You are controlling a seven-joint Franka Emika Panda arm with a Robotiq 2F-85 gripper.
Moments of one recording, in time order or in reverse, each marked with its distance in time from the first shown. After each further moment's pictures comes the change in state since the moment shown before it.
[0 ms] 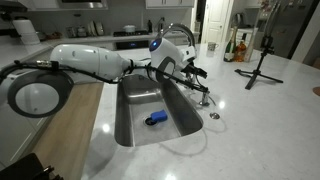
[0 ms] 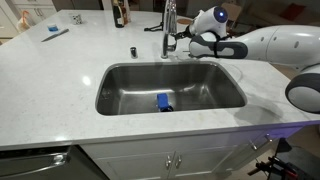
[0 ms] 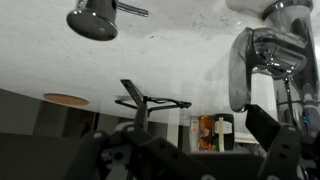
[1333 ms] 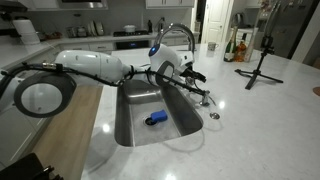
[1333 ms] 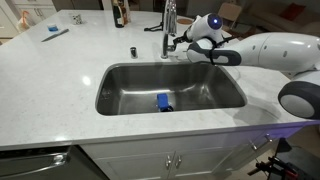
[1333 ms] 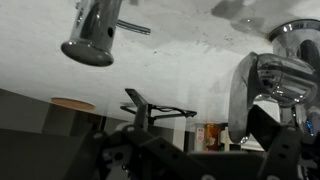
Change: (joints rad) arm 0.047 0.057 -0.099 0.023 -0.001 0.000 0.073
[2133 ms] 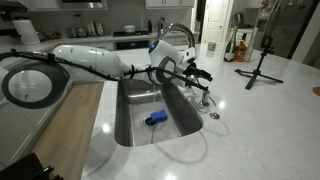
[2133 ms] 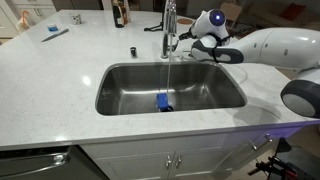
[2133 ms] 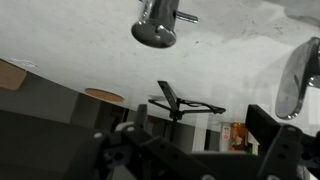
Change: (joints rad) arm 0.061 -0.038 -0.171 -0.081 0.001 -0.003 0.080
